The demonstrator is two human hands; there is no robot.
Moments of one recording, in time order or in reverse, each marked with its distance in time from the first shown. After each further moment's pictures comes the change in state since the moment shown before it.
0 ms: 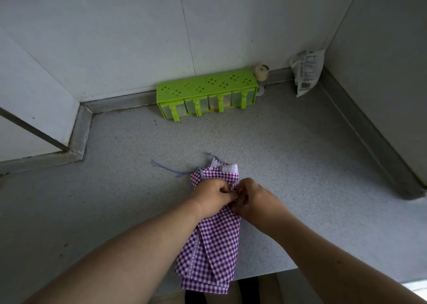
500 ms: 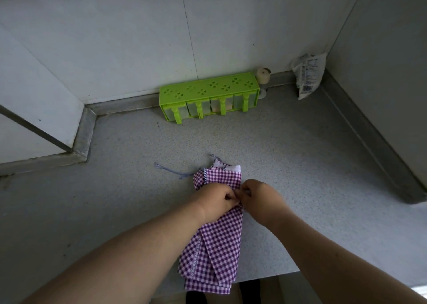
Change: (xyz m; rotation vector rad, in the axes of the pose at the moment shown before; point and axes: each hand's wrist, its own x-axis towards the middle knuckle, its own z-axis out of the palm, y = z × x) left_hand -0.007 0.010 -0.005 0.294 -0.085 0.098; right_hand 0.012 -0.008 -0.008 0.037 -0.001 0.131
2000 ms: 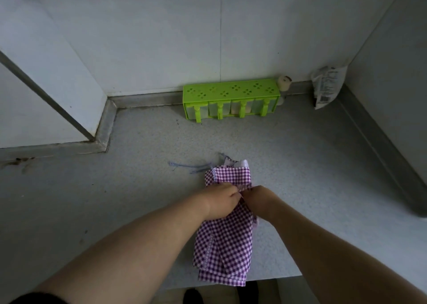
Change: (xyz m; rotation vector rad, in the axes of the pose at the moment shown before) left_hand -0.033 -0.012 -0.037 0.088 -0.171 -0.040; right_hand 0.015 -0.058 0.016 0.052 -0.330 0.338
